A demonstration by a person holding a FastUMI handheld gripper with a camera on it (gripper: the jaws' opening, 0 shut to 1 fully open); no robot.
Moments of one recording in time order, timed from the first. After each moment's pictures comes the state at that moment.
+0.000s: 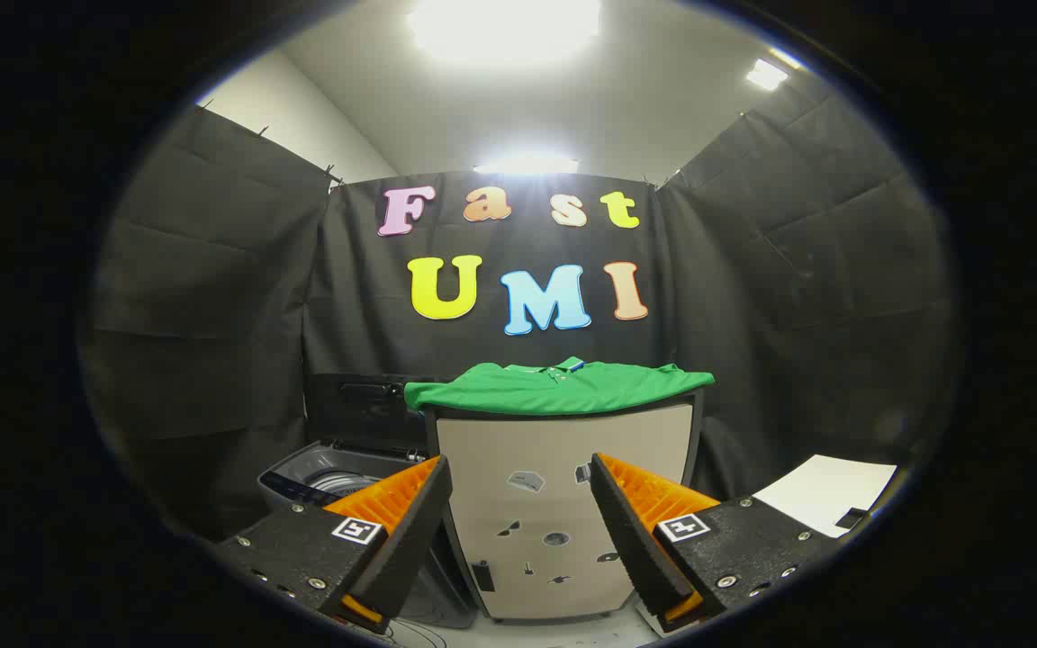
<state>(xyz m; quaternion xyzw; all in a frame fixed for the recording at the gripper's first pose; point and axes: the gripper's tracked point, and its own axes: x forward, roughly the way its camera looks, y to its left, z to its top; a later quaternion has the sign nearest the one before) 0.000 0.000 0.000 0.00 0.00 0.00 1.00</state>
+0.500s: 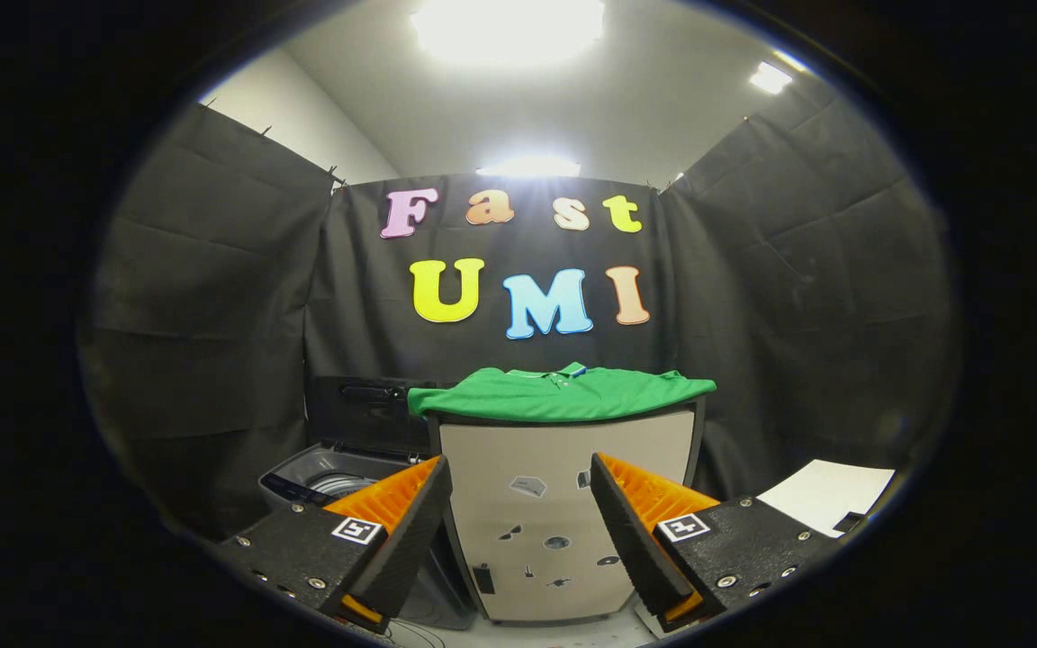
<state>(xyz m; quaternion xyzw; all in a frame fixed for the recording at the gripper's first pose) -0.001 0.003 0.009 0.00 -0.01 0.00 1.00</state>
